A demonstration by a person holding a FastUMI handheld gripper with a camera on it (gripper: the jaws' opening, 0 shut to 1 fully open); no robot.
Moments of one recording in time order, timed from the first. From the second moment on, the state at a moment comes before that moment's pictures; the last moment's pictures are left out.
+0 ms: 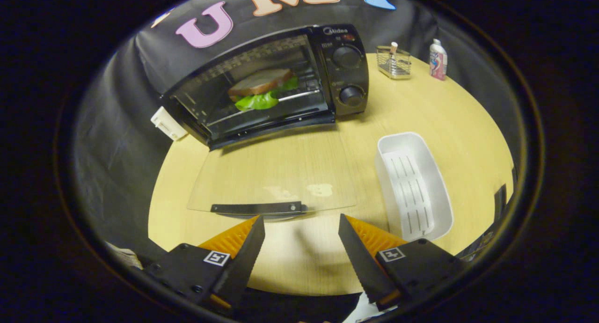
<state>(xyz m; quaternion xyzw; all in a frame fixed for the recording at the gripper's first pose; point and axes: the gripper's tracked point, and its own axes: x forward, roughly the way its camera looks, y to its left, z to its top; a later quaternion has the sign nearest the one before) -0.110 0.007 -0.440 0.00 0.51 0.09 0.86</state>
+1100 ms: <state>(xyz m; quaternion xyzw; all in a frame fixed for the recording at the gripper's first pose) -0.045 0.037 -0.345 0.00 0.40 0.11 0.91</state>
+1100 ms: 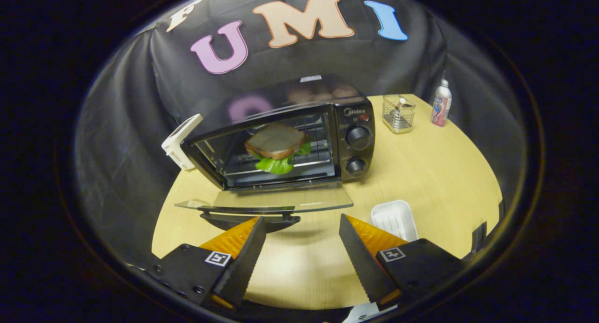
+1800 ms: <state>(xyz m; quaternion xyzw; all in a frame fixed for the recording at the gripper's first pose) 0.021 0.067 -0.307 0.09 0.32 0.12 0.94</state>
